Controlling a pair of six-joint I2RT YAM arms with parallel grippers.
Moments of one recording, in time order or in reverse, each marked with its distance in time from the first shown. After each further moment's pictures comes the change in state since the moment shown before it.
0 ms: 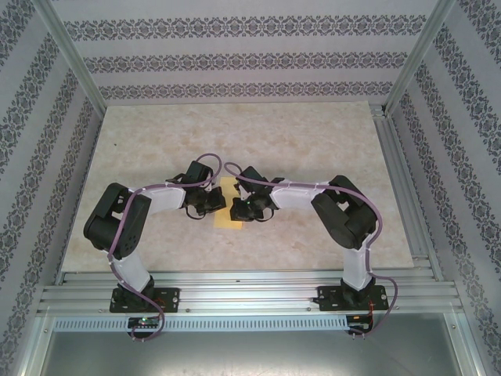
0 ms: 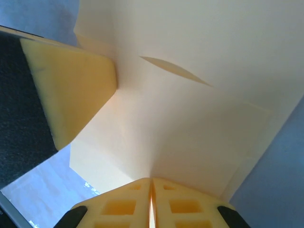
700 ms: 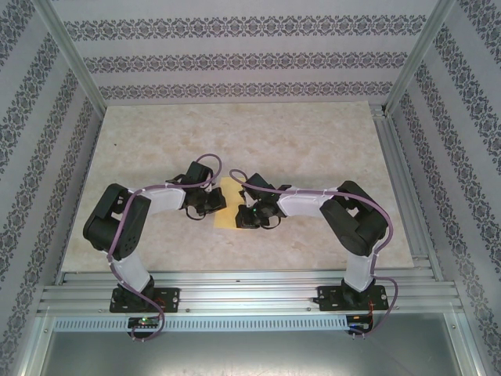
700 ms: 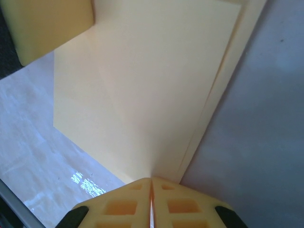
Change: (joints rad) left arm -0.005 -0.014 -0.013 0.011 0.000 0.002; right arm 0.014 -0.092 -0.126 0.026 -0.001 0.000
